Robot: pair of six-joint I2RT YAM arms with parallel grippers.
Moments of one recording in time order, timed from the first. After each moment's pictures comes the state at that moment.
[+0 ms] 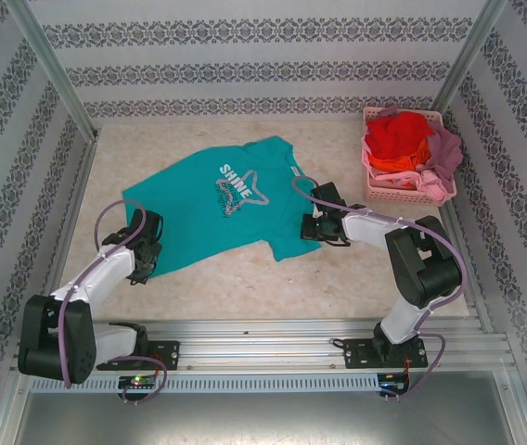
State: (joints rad) left arm -0.09 1.23 0.64 -0.70 -0.28 -1.40; right arm 0.39 1.71 0.90 -0.27 -0.13 0.48
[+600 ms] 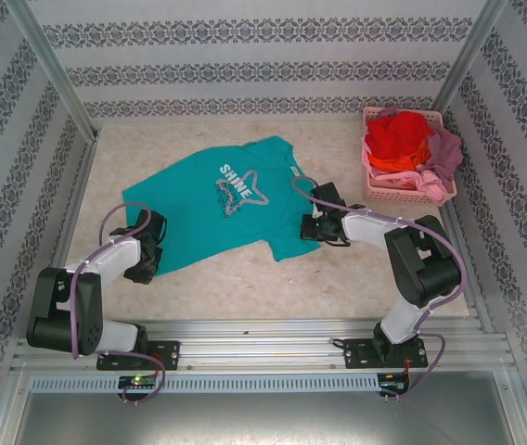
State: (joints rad) left arm -0.07 1.38 0.65 -0.71 -0.28 -1.42; right arm 0.39 1.71 0.90 -0.27 -0.14 0.48
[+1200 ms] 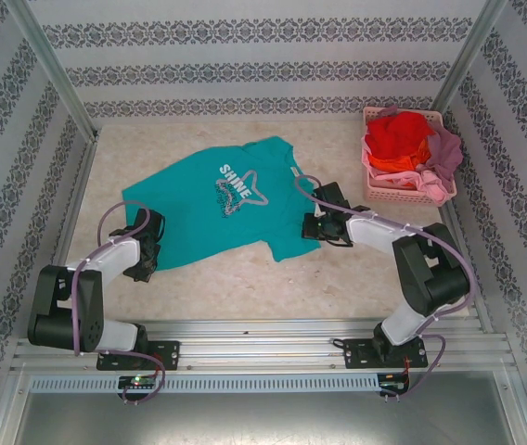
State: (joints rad) left arm -0.06 1.38 0.63 -0.61 -0.31 -1.42; right arm 0.39 1.63 0.87 -0.27 -0.14 0.48
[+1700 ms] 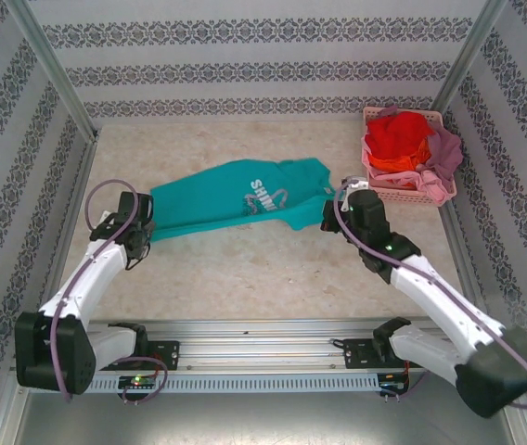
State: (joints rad) left arm -0.06 1.14 0.78 -0.66 -0.28 -1.25; right arm 0.46 0.98 0.72 -0.23 0.11 0.44
